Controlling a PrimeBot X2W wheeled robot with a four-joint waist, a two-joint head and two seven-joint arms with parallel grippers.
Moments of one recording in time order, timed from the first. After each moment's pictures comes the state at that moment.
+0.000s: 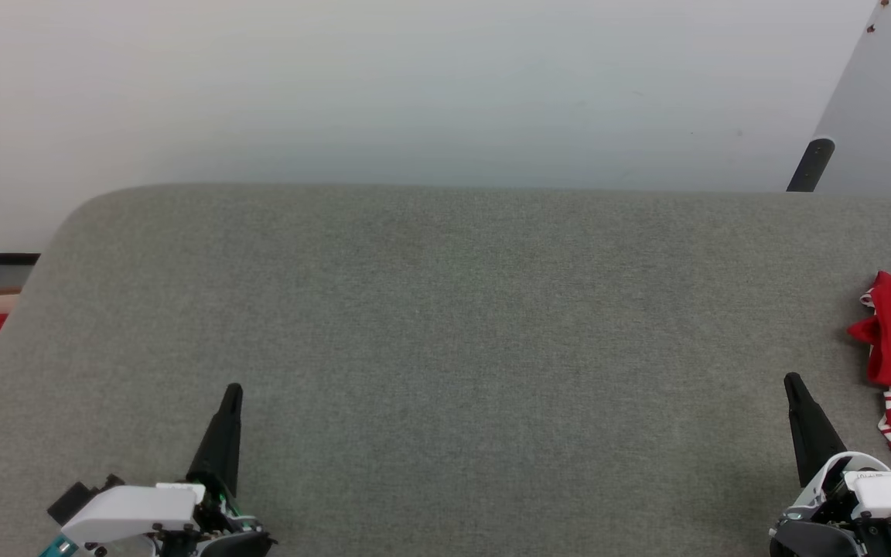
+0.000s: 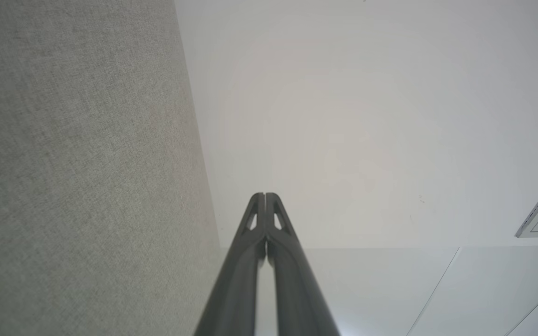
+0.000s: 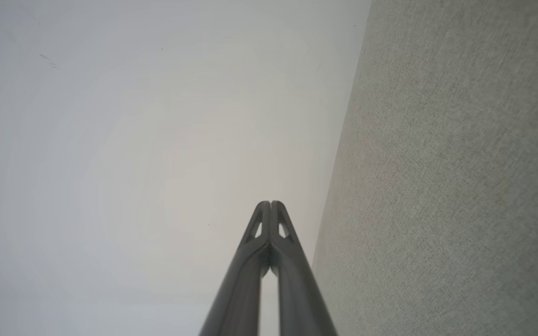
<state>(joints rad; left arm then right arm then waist) -0.10 0.05 0.11 0.25 -1.61 -0.13 0.11 -0.11 -0.05 -0.11 0.25 1.61 0.13 0.11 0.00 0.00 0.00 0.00</state>
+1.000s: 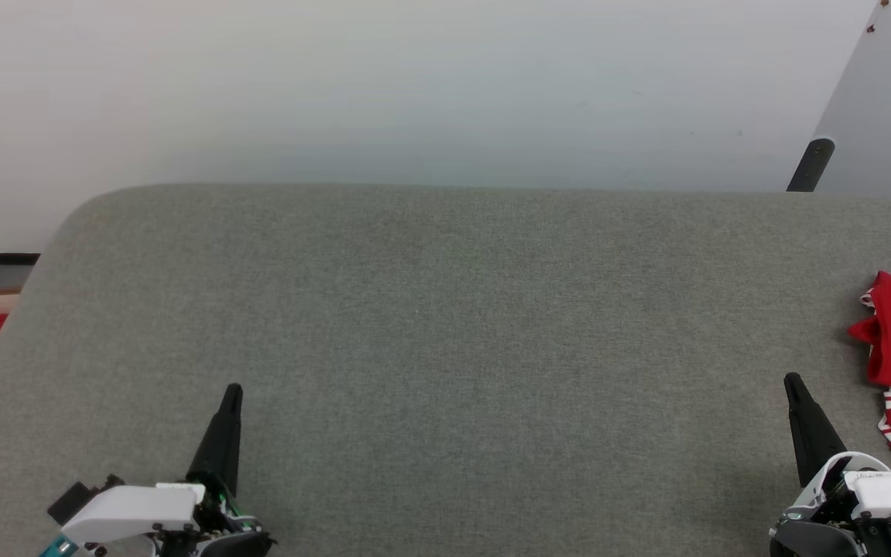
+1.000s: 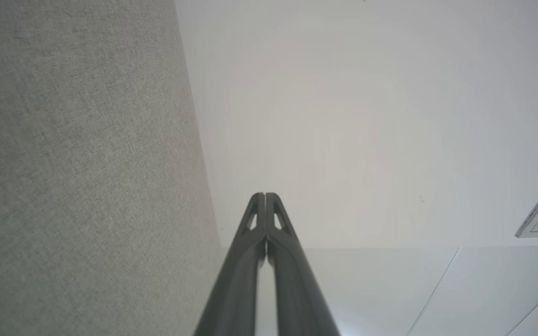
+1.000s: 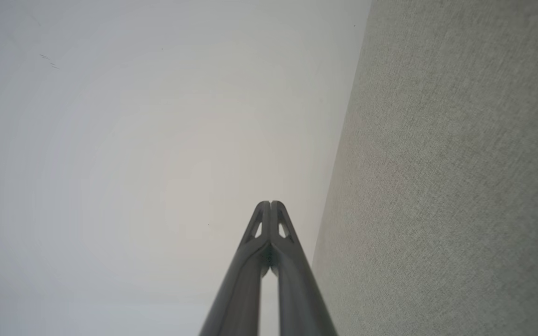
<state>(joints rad) -0.10 0.05 0.11 0.25 -1.61 -0.13 0.11 -0.11 -0.05 -0.11 0.25 1.61 0.13 0.11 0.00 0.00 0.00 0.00</state>
